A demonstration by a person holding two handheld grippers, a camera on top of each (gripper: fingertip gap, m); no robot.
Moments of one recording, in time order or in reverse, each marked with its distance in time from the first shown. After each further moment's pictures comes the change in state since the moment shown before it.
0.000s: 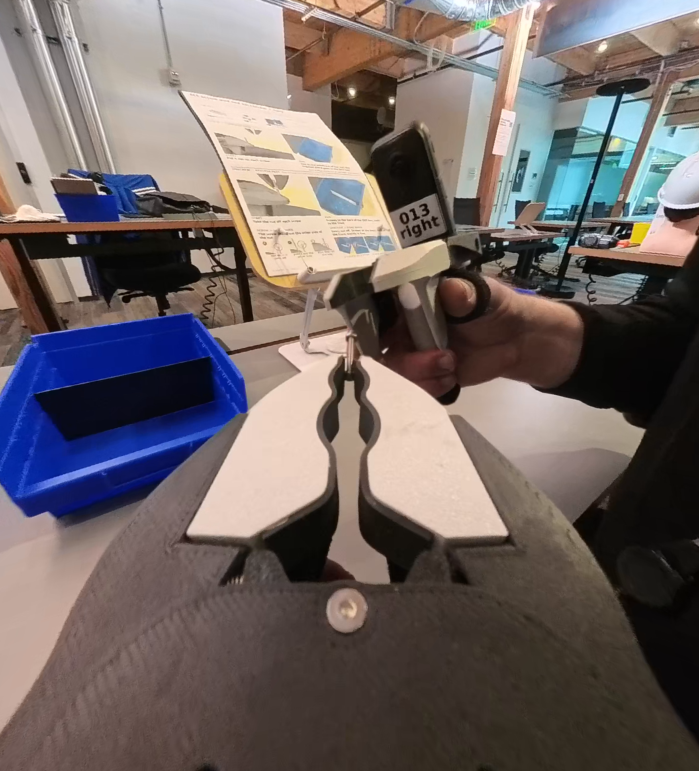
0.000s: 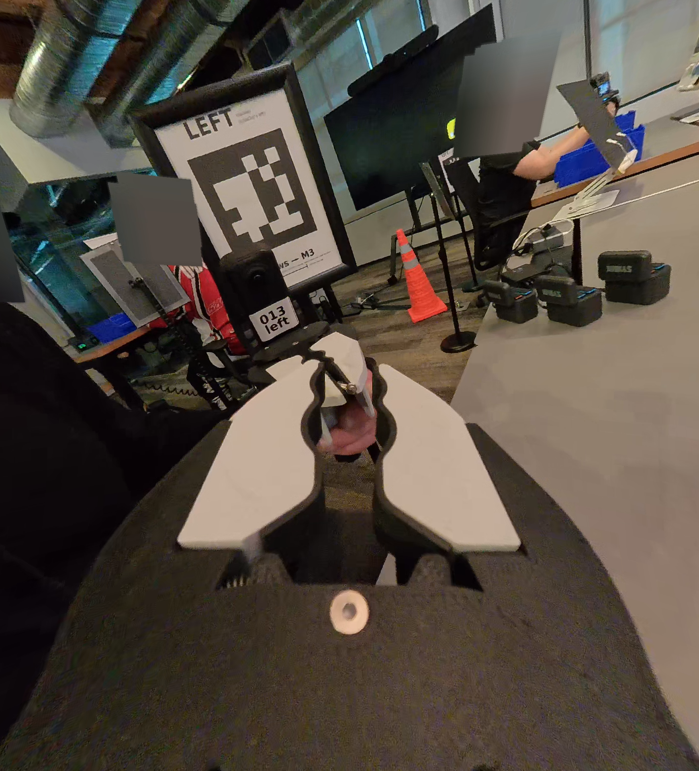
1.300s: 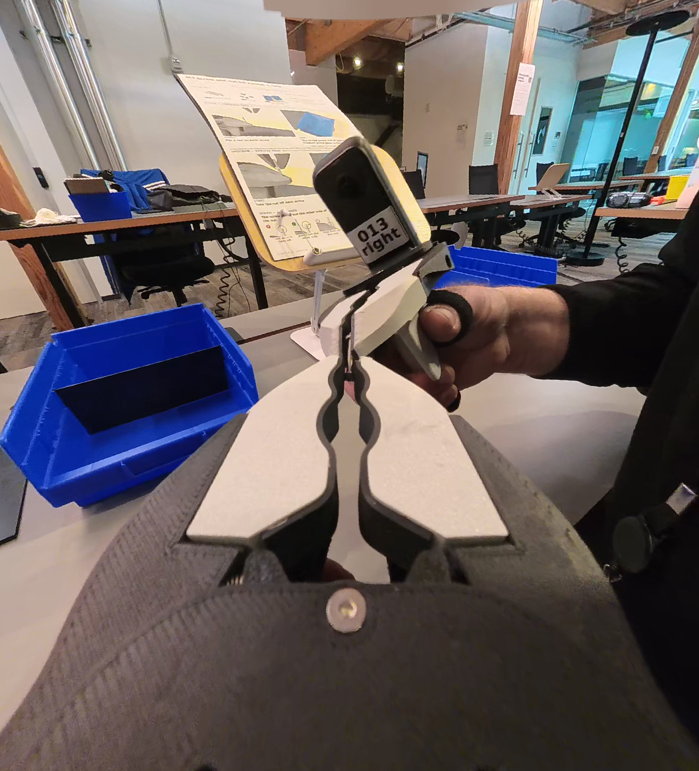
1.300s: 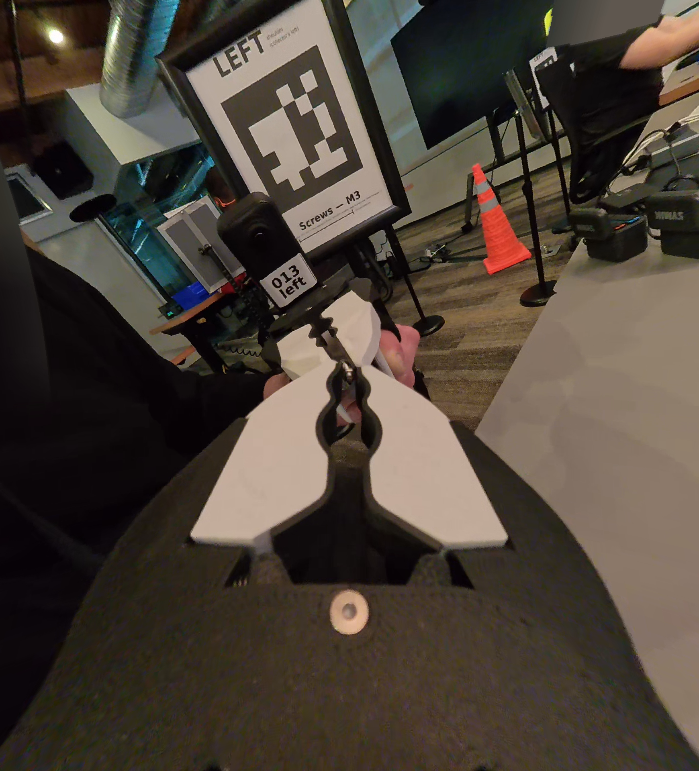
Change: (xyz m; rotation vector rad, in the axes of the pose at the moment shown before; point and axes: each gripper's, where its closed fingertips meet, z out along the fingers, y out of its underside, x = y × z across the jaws) left arm 0.000 0.012 0.007 -0.049 -0.027 0.072; right arm 0.003 0.037 0.012 -0.118 -0.179 0.118
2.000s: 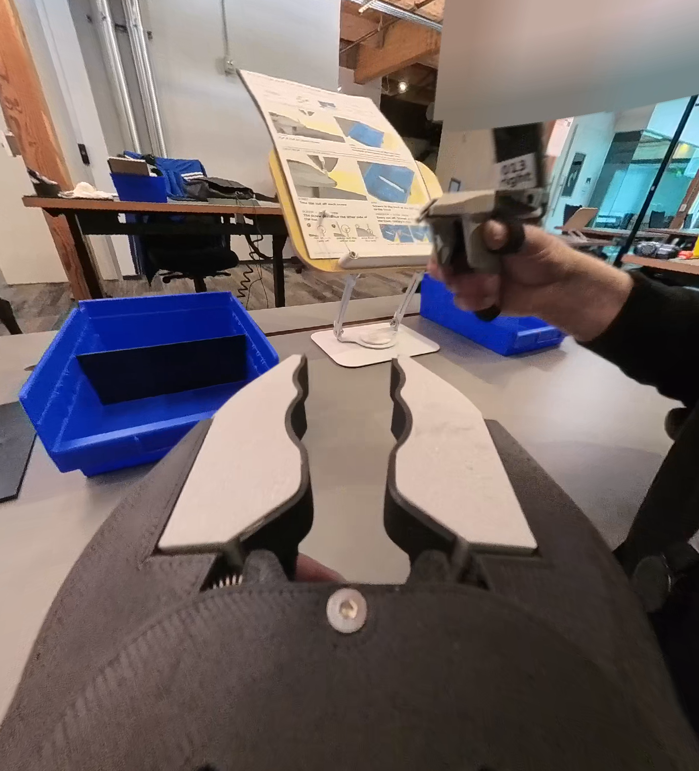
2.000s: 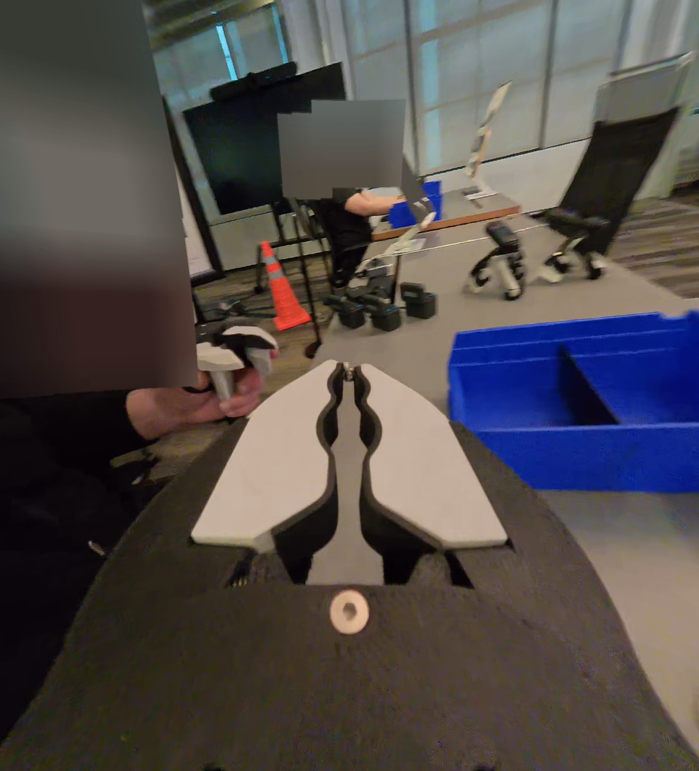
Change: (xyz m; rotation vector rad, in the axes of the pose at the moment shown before) left arm -0.028 0.007 0.008 0.034 -0.080 -0.113; right arm 0.005 -0.064 -0.176 0.148 0.516 -0.287
